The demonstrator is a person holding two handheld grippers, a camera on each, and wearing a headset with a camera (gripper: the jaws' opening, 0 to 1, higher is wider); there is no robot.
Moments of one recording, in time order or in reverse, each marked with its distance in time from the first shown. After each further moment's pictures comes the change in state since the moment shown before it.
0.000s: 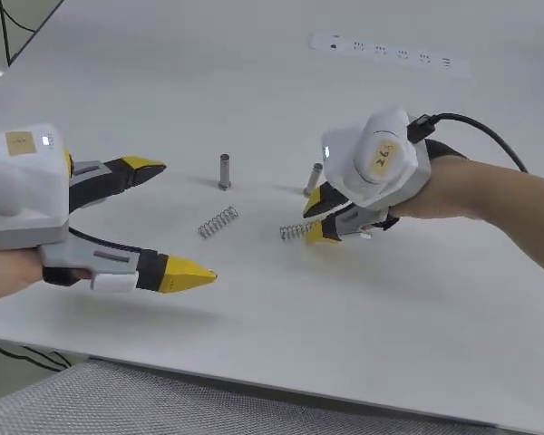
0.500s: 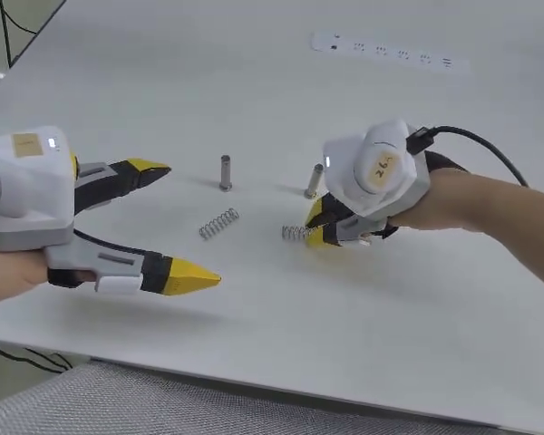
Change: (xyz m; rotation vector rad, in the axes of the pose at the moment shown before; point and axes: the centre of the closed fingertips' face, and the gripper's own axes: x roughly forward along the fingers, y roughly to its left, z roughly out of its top) left arm 0.003 -0.004 0.000 0.005 0.003 -0.016; right arm 0.003 0.006 -0.003 0.037 -0.016 -0.007
